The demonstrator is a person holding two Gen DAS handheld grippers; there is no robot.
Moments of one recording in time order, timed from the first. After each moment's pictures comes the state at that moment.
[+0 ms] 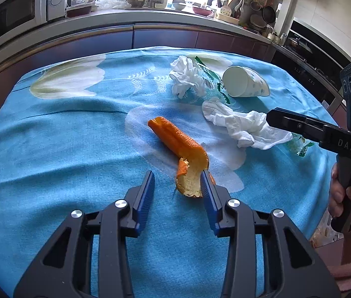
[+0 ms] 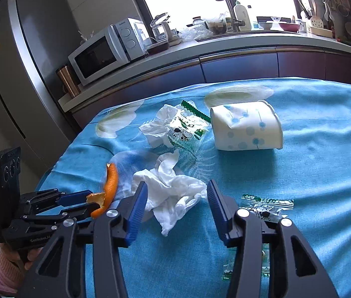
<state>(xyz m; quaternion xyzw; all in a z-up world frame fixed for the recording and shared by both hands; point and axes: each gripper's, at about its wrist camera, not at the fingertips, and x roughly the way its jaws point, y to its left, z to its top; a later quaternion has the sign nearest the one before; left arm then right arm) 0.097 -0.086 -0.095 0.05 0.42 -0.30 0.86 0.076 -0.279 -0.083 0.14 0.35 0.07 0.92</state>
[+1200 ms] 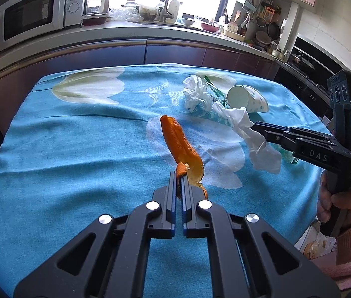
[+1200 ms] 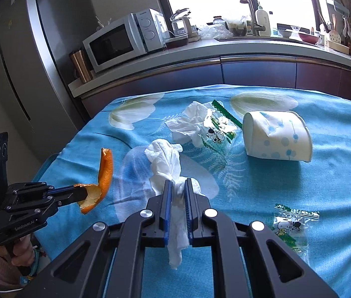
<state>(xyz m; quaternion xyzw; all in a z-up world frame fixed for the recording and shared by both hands) 0.076 -0.051 -0.073 0.01 0.39 -0.28 0.88 0.083 -0.245 -0.077 0.10 0.36 0.11 0.92</state>
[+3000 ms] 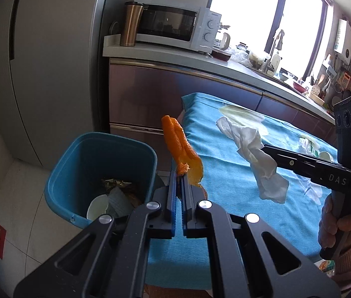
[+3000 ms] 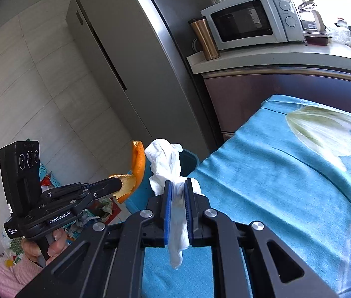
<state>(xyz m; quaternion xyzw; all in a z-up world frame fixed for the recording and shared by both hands) 0.025 0.205 -0.036 -0.10 0.33 -0.03 0.94 0.142 0.000 -0.045 0.08 0.35 0.39 0.85</state>
